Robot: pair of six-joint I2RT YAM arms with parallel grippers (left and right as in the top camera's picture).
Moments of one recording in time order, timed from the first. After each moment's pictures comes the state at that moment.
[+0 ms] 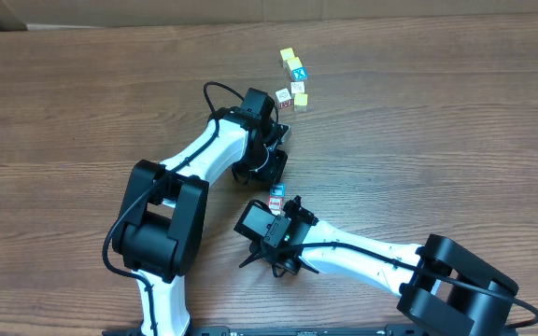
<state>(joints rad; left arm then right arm) -0.38 2.05 1.36 -0.77 0.30 -0.02 1.06 1.82 1.06 -0.54 0.00 1.56</state>
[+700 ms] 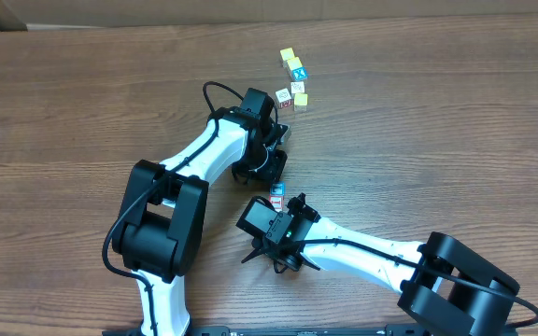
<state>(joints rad) -0.38 2.05 1.36 -0.78 0.29 -0.02 1.04 1.82 1.06 -0.55 0.02 1.59</state>
